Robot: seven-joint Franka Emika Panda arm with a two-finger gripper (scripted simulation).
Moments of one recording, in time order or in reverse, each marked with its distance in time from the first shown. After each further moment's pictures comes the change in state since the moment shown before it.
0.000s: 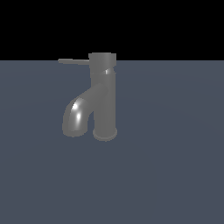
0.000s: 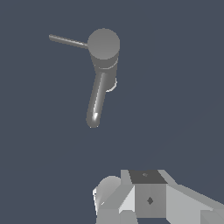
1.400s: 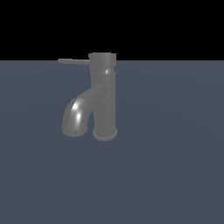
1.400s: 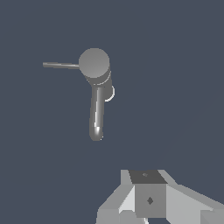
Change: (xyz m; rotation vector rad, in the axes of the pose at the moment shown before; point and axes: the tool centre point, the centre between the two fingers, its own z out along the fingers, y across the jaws) arm 0.028 0.008 -0.005 0.044 0.024 0.155
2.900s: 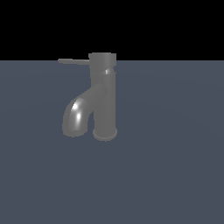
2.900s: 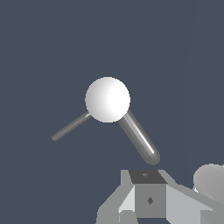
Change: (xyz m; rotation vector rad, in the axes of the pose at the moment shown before) arm 0.121 -0.068 0.083 0.086 -0.149 0.664
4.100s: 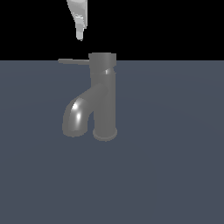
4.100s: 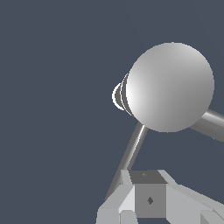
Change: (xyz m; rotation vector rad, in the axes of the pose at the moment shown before) arm 0.030 -0.097 0.104 -0.060 0.029 0.591
